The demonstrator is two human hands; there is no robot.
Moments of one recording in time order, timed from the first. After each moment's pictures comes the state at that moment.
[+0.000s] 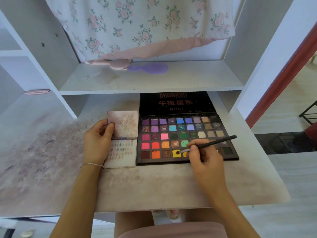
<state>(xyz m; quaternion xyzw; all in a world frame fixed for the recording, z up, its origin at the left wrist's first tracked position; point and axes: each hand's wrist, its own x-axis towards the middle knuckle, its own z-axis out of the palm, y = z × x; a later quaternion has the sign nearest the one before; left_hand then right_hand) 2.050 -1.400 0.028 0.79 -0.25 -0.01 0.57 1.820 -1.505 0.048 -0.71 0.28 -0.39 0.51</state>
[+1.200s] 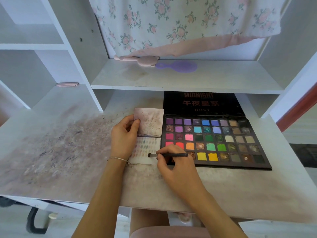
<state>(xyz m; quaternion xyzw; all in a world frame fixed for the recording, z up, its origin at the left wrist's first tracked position) 2.048 -1.399 0.029 0.75 -0.25 -0.03 0.61 1.892 -1.456 0.041 -0.85 0.19 -0.25 0.42</state>
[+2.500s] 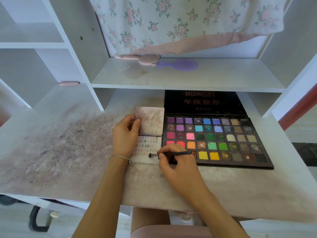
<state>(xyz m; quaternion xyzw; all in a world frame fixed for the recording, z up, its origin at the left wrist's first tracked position) 2.048 -1.401 0.030 0.79 -0.24 -0.02 0.56 1.890 -1.458 0.038 -0.84 0.18 -0.24 0.45</state>
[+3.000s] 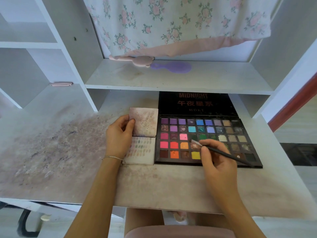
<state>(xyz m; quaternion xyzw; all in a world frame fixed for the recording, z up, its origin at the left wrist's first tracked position) 2.049 -1.401 0.029 0.78 -0.25 -0.02 0.57 1.838 -1.496 0.043 -0.71 0.27 -0.41 0.51</state>
